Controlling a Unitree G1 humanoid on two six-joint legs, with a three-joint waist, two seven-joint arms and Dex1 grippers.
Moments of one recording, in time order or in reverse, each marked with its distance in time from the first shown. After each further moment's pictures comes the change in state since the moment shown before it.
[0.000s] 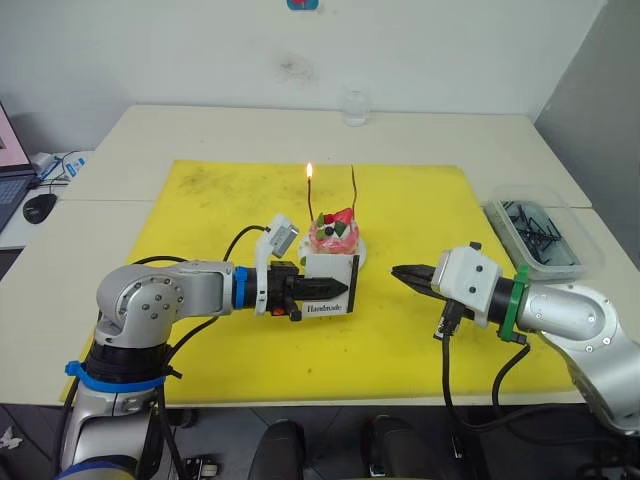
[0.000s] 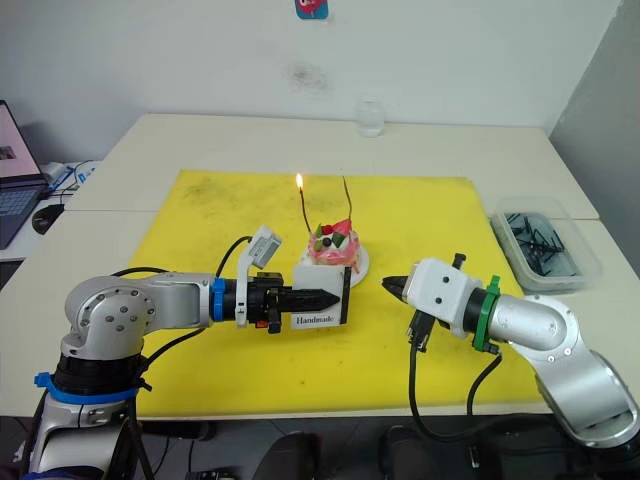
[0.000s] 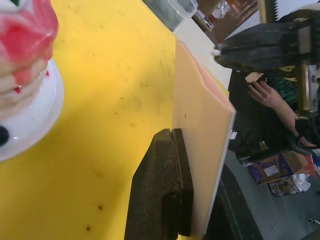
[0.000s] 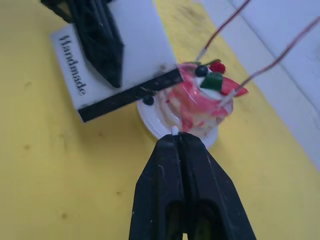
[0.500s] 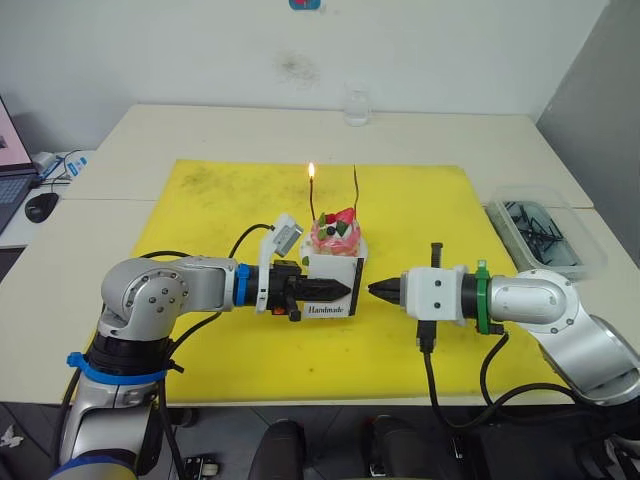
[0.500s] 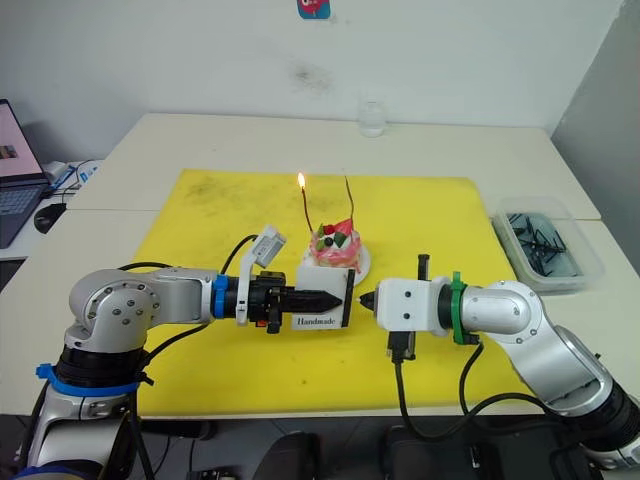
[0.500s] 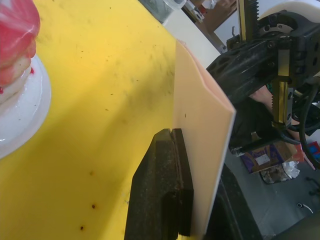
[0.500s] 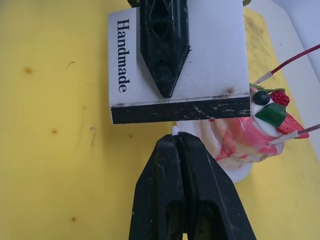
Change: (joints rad) left arm -0.020 0.016 -0.029 0.016 0.027 -0.001 -0.073; right arm -0.125 0.013 0.189 0.119 -0.148 -0.129 0.086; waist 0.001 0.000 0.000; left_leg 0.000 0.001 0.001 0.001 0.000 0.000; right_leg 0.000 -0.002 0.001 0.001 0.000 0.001
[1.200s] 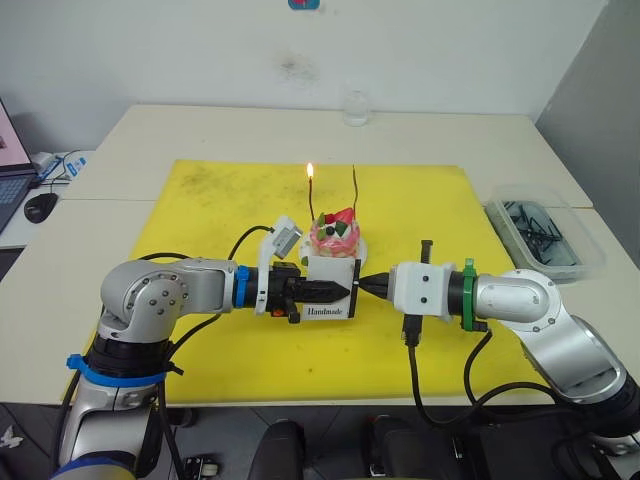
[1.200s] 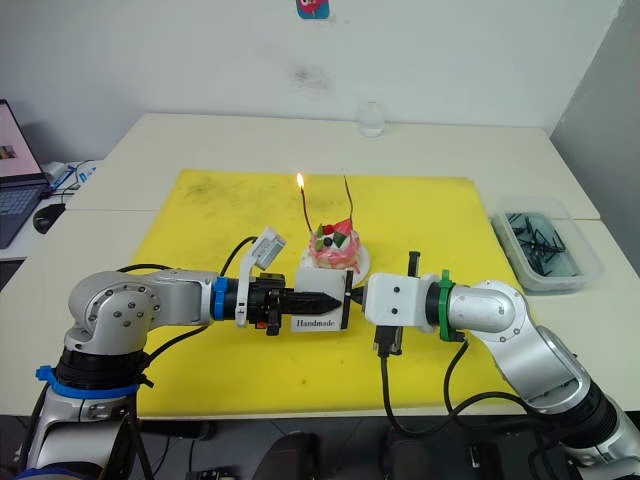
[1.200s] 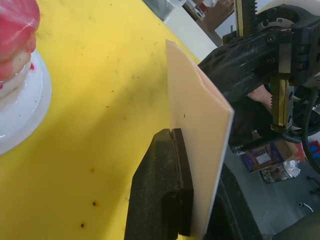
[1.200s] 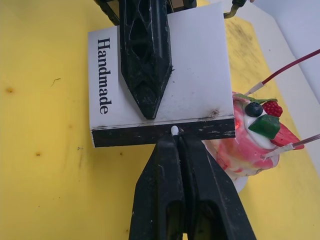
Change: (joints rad) left arm 0.011 -0.001 0.000 -0.006 0.019 -0.001 -0.010; right arm -0.011 0.094 0.011 0.009 -0.052 0.035 -0.010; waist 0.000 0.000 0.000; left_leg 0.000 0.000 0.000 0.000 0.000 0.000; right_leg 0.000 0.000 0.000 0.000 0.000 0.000
